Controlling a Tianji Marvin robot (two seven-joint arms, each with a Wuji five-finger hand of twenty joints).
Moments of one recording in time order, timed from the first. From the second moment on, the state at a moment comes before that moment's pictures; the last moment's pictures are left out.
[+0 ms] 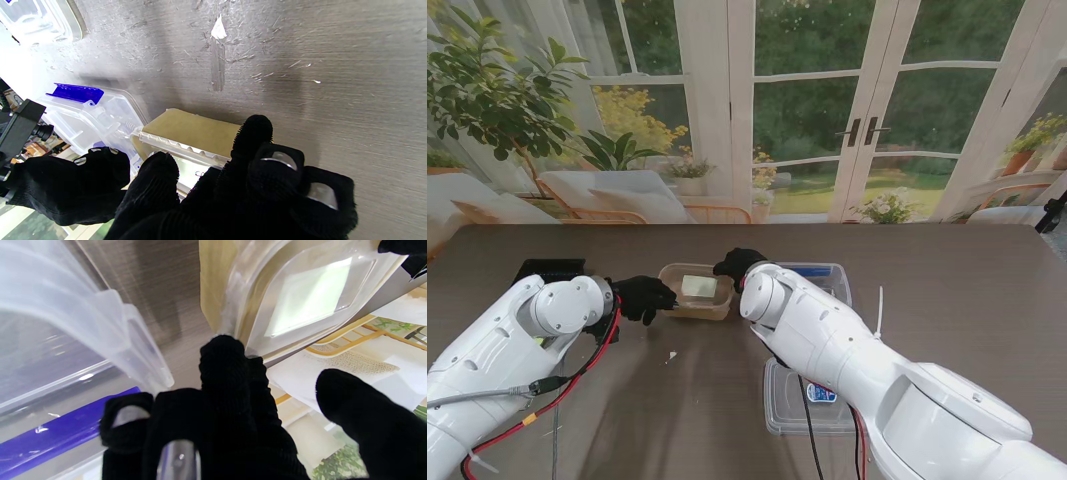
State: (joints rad) left arm 1.12 -1.02 -1.06 -1.24 0.42 -0.02 -0.54; right arm -0.71 -1.61 0.50 -0.55 -0.11 0.27 -0.15; left_hand 1.10 0.02 -0.01 -0.02 0.62 0.43 -0.01 0.05 1.12 0.42 0.48 0.97 1.14 0.40 1.36 0.95 0.84 0.51 1.76 0.85; right_hand 0.13 -0.39 1.16 -0.03 0.62 0.06 0.55 0.18 1.35 0.04 0.94 0.80 1.31 0.08 1.70 0.95 0.74 0.34 1.90 0.75
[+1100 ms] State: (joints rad) left arm 1.19 -1.02 -1.14 -1.37 0.48 -0.15 -0.46; right arm -0.96 -1.33 0.66 -1.20 -0.26 0.37 -0.12; left_hand 1.10 0.02 -0.01 -0.02 0.67 0.41 0.11 0.12 1.01 0.43 0.26 0.69 0.80 0.52 0.75 0.79 0.38 0.54 1.33 0.83; right_hand 0.13 -0.39 1.16 -0.03 0.64 0.13 0.55 0.18 1.35 0.10 0.90 0.78 1.30 0.15 1.63 0.92 0.73 0.47 1.84 0.73
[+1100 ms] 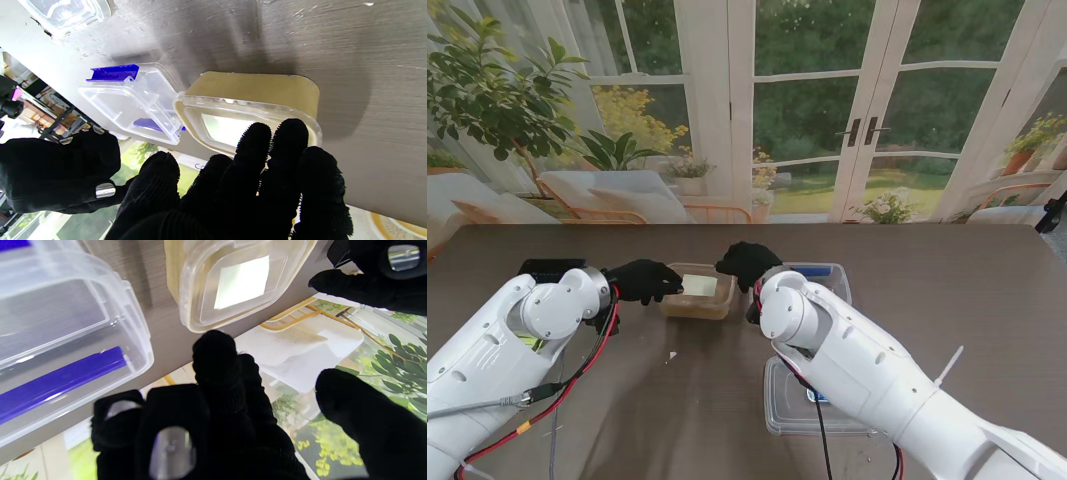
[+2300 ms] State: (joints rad) left arm 1.20 -1.04 -0.93 -1.26 0.92 -0.24 -0.03; right arm -1.39 -1.17 1.02 -1.63 -0.49 0.32 -0.08; left_hand 0.99 -0.22 0.18 0.00 0.43 0.37 0.03 0.14 0.49 0.33 0.09 0.38 0.26 0.29 0.17 0.46 -0.03 0.22 0.51 0.55; right_hand 0.14 -0.39 1.16 -0.03 0.65 0.13 0.53 0.17 1.35 0.13 0.86 0.74 1.30 0.20 1.56 0.88 0.73 0.56 1.75 0.68
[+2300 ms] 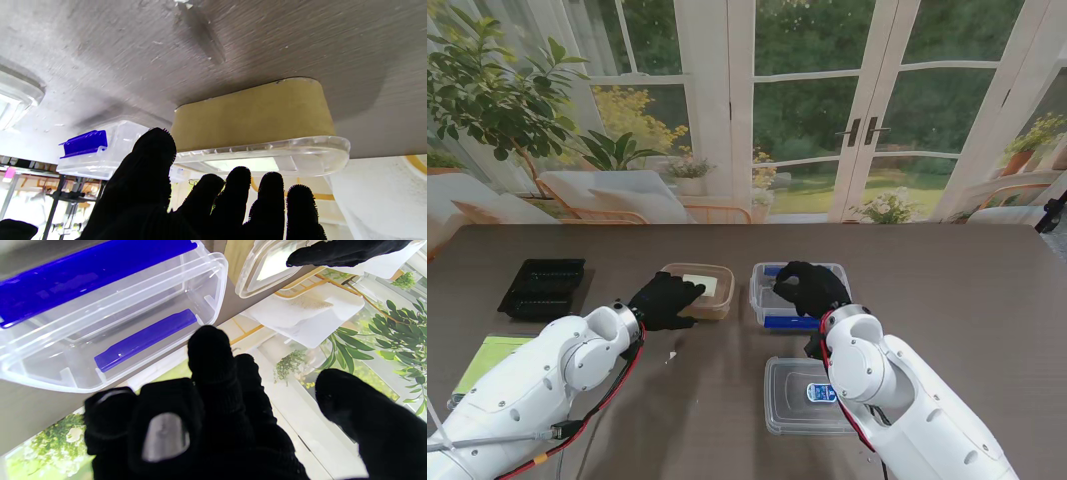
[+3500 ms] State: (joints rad) left arm 0.91 -1.07 -0.51 -0.91 0.96 -0.13 0.29; right arm -1.45 -1.15 1.10 -1.66 -0.48 0.29 -0.07; left_hand 0.97 -0.22 0.27 -0.01 0.24 0.40 0.37 0.51 0.37 0.38 0.37 0.91 0.19 0.33 0.58 0.80 -0.05 0.21 0.74 0.83; right_hand 0.14 -0.39 1.16 -0.03 0.66 0.13 0.53 0.17 1.35 0.14 0.86 0.74 1.30 0.21 1.56 0.88 0.73 0.57 1.75 0.68
